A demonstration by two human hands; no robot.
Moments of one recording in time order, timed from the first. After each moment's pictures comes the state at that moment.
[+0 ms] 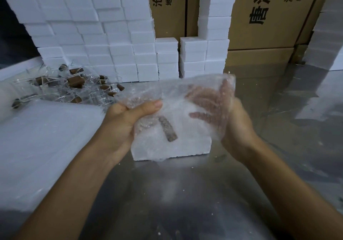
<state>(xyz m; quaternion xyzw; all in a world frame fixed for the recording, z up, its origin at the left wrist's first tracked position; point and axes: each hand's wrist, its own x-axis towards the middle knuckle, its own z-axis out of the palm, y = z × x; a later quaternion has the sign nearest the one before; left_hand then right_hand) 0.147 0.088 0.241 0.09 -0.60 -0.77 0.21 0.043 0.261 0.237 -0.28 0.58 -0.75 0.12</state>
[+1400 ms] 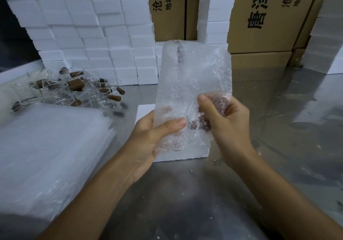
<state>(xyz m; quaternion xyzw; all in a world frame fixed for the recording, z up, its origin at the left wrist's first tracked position) 0.138 0.118 0.221 0.00 -0.59 -0.80 0.10 0.047 0.261 0.218 -0.25 0.57 -0.78 -0.07</state>
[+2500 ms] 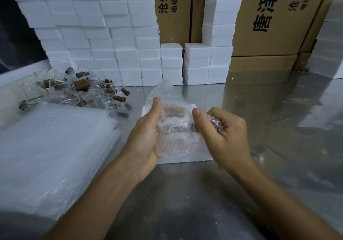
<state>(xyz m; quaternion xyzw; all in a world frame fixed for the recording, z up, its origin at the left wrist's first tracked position) 0.136 0.119 0.230 0.08 -0.55 -0.82 0.13 0.056 0.258 0.210 -0.36 0.69 -0.60 -0.19</state>
